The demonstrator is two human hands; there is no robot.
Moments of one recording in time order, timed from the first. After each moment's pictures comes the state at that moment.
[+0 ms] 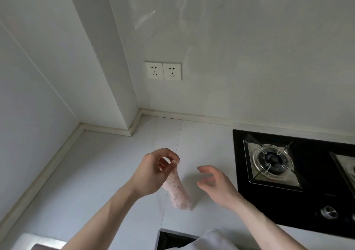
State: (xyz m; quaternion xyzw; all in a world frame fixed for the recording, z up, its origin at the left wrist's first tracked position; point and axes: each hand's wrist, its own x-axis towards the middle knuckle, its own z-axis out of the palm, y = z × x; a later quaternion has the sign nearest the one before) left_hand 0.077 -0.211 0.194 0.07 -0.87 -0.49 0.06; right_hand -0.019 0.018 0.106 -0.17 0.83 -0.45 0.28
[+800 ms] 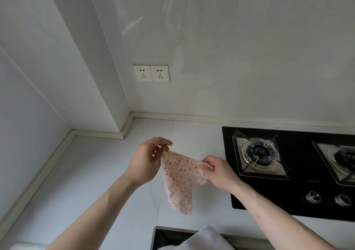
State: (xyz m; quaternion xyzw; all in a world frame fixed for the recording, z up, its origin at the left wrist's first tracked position) left_hand 0.063 -0.202 0.199 0.07 -0.90 -0.41 0.14; right_hand -0.043 0.041 0.119 -0.20 0.89 -0.37 0.20
